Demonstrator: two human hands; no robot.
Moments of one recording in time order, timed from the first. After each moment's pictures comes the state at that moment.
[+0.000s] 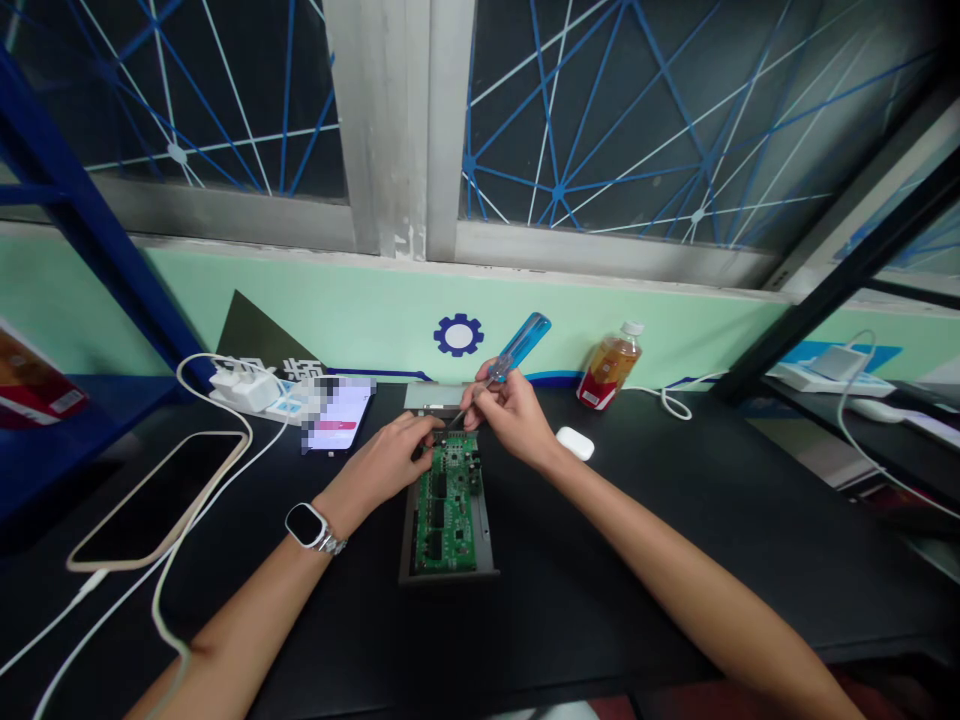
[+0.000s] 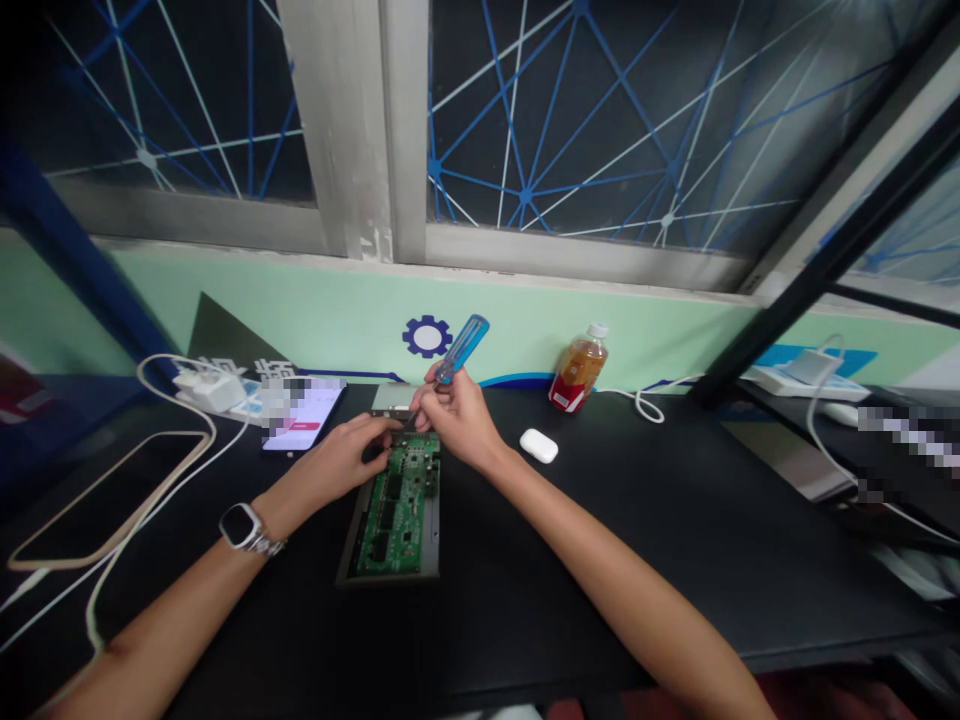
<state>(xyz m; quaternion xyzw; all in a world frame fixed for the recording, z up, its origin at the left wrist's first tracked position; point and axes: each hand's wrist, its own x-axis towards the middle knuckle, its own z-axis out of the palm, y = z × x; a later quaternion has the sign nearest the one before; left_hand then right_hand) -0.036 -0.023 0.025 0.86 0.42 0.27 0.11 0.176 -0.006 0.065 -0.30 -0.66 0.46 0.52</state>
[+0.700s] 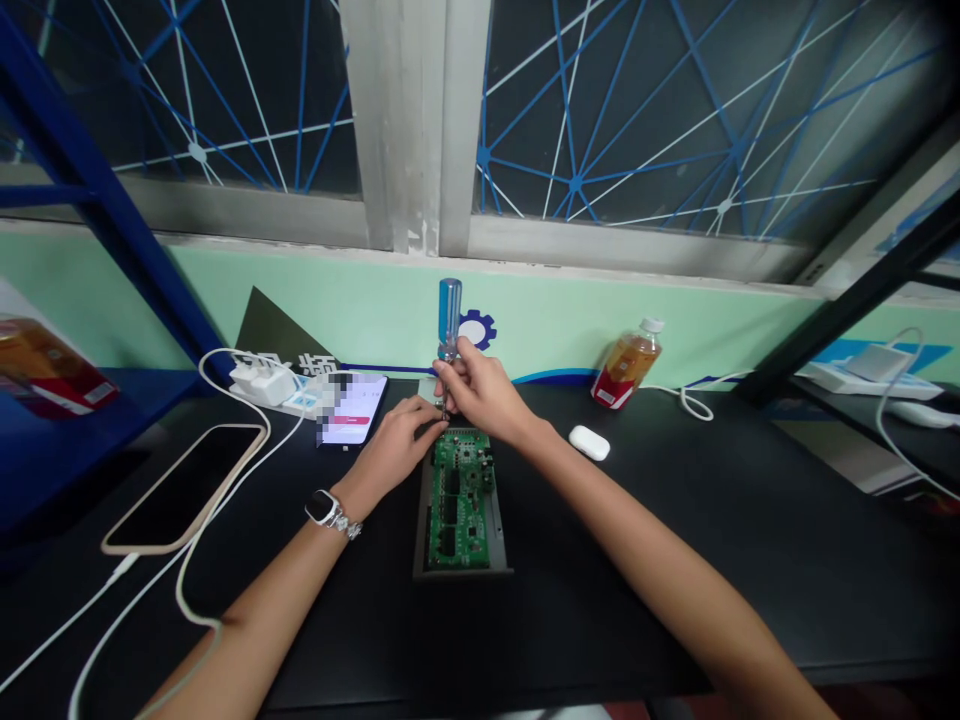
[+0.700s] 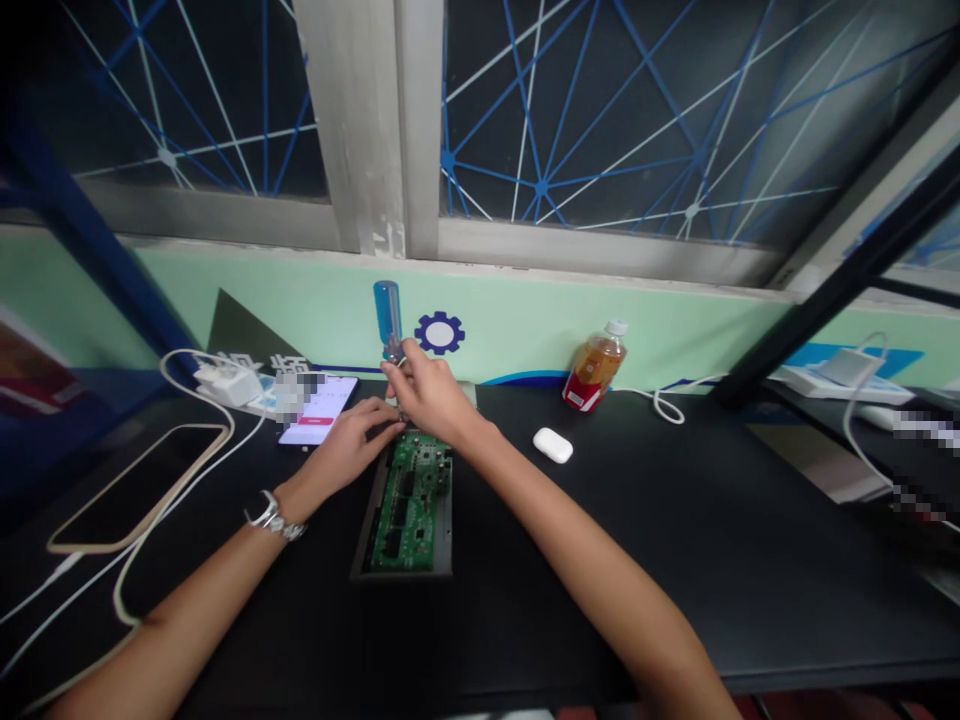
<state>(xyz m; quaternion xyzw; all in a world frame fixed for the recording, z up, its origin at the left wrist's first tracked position) -0.040 -0.012 0.019 0.82 0.42 0.37 0.14 0.133 0.011 0.092 -0.31 -0.79 0.30 0.43</state>
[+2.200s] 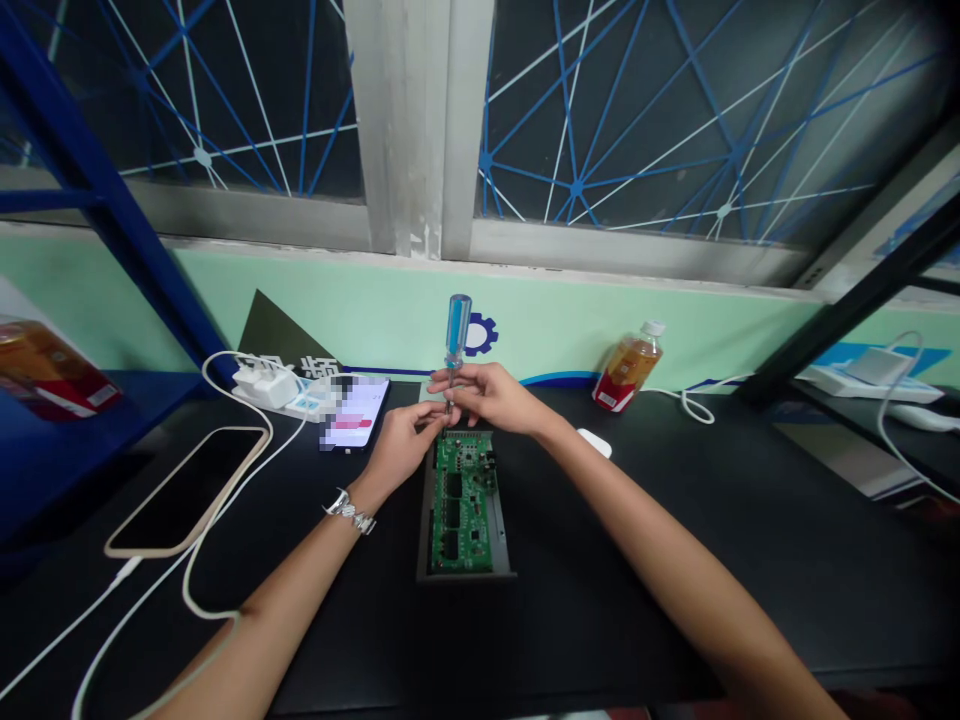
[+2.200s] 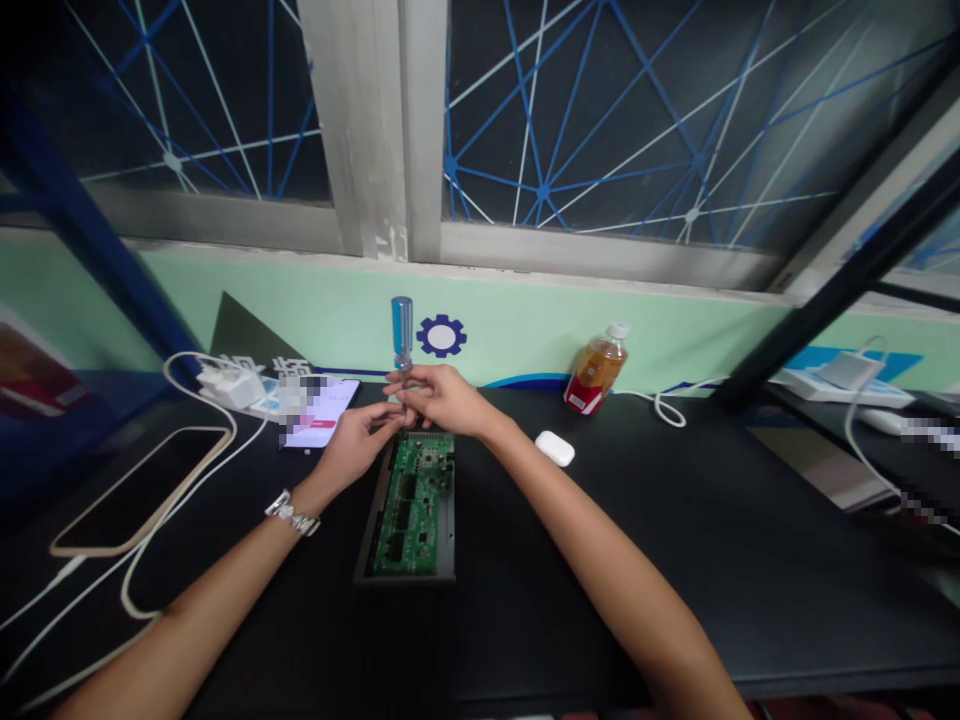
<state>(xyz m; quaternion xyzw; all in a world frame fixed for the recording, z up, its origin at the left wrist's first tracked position) -0.030 -0.006 0.016 0.70 0.40 0.48 0.34 0.155 0.028 0.087 -0.30 -0.76 0.49 0.30</state>
